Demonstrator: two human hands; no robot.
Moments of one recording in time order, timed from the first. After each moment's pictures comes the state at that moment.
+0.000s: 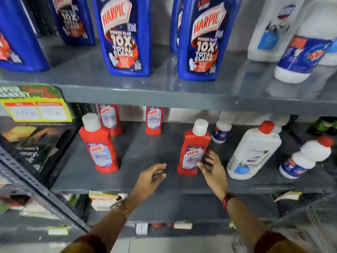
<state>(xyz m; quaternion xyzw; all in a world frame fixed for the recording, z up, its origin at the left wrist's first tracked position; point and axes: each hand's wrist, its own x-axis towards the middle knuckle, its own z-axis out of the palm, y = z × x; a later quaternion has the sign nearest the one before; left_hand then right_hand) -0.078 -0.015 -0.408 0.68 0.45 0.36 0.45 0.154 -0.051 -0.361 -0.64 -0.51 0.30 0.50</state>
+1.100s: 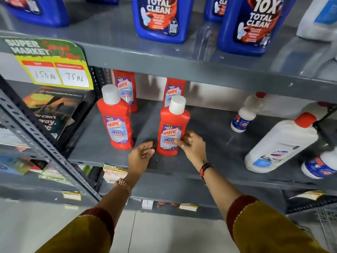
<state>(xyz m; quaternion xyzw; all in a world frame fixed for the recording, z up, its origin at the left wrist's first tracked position) -0.131 0.004 -0.444 0.52 0.59 0.47 0.40 0.056 0.007 -0.375 -0.61 -0.54 0.37 0.45</state>
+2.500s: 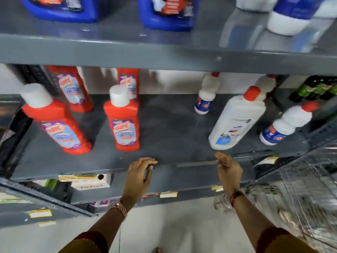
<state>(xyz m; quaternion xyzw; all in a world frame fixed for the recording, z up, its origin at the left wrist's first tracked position) -0.048 -0.057 -0.475 0.77 0.48 0.36 0.21 0.237 -0.115 -0.430 -0.78 -0.43 0.11 0.44</state>
